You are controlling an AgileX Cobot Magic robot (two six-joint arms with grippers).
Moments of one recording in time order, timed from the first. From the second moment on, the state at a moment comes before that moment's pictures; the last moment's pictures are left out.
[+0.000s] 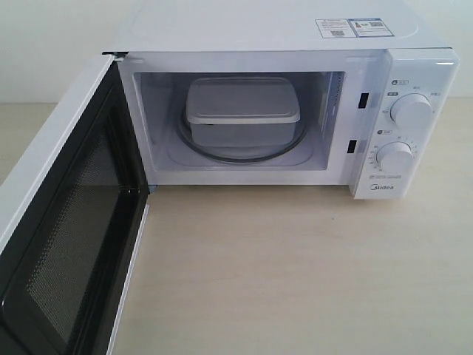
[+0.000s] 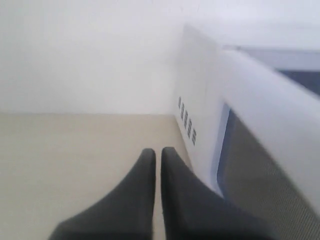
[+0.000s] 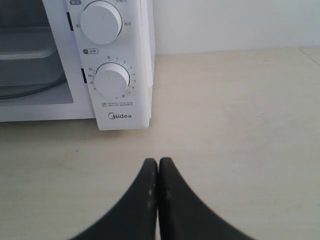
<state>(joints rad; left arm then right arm) -0.09 0.00 -0.14 -0.06 0.32 -0.03 0.02 0.00 0.00 0.00 0.33 0.05</state>
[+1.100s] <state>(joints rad) -0.09 0.16 -0.62 -0.34 0.60 -0.09 0.02 0.00 0.00 0.00 0.33 0.05</state>
